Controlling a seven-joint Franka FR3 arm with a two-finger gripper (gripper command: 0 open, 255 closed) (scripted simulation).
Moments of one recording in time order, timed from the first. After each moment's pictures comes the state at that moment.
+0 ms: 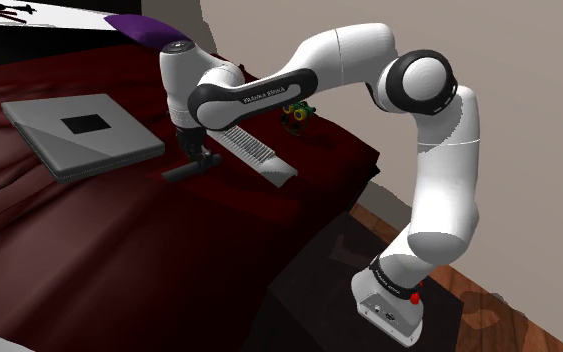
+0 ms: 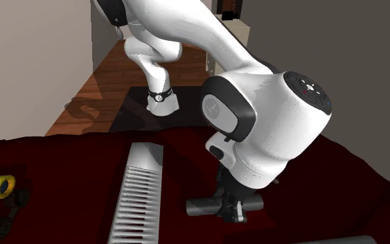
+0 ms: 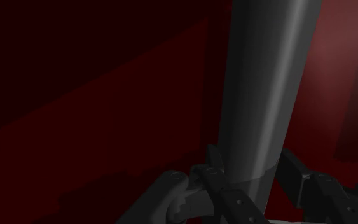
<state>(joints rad) -0.07 0.59 0.63 -1.63 -0.57 1.95 2.25</state>
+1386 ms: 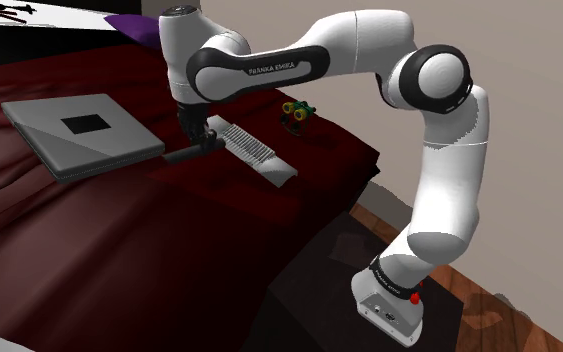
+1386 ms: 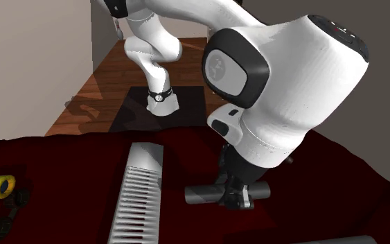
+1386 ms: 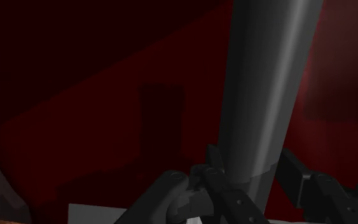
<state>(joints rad) -0.08 0.53 0.66 -1.56 -0.52 1.82 2.20</state>
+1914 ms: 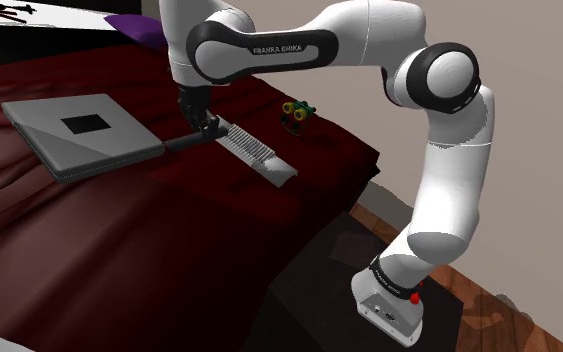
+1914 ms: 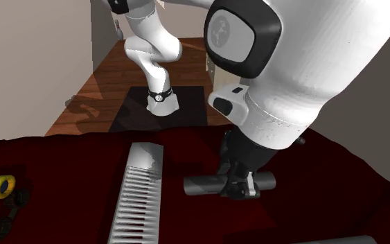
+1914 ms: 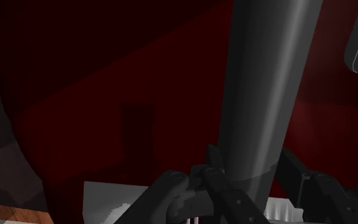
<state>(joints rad) -0.08 0.49 0.67 -1.50 -0.49 1.74 2.17</state>
